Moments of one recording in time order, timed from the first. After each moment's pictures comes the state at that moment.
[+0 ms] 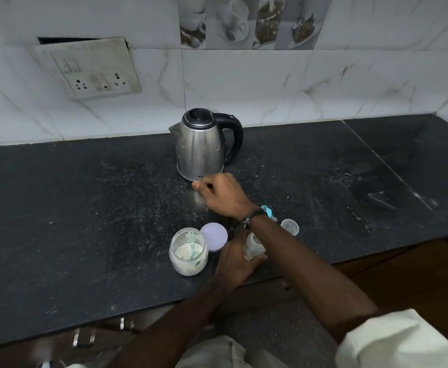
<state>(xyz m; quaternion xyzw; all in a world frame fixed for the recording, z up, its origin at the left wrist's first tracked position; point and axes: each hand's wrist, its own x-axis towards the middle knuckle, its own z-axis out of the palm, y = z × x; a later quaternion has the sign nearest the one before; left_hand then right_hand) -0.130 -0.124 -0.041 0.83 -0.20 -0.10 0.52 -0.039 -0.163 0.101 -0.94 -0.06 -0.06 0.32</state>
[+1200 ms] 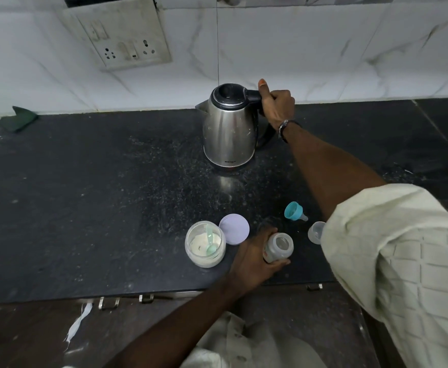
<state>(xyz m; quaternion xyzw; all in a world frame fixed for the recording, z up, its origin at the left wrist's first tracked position) -0.128 -0.112 -0.030 0.83 -0.18 -0.10 0.52 0.150 -0.244 0.118 -0.85 0.19 -0.14 0.47</state>
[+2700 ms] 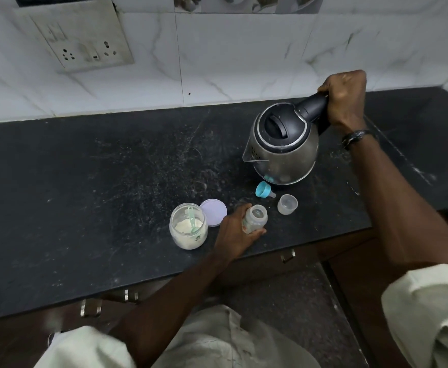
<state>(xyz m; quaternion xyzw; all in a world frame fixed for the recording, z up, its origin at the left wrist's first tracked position) -0.126 -0.111 -0.032 0.83 -0.21 -0.09 0.52 -0.037 -0.346 0.214 -0.83 0.09 -0.34 0.44</state>
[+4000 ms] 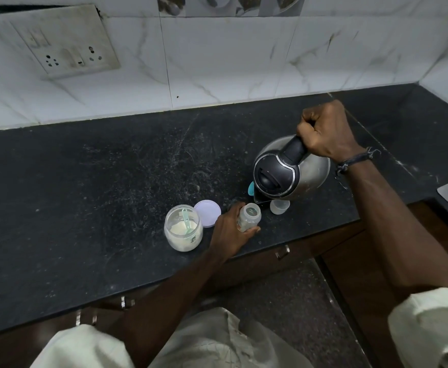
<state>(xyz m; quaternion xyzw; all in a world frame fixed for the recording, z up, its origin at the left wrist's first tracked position) -0.123 -0.111 -0.033 0.83 -0.24 -0.07 0.50 -0.093 -0.332 0.200 -0.95 -0.07 -0.28 0.16</state>
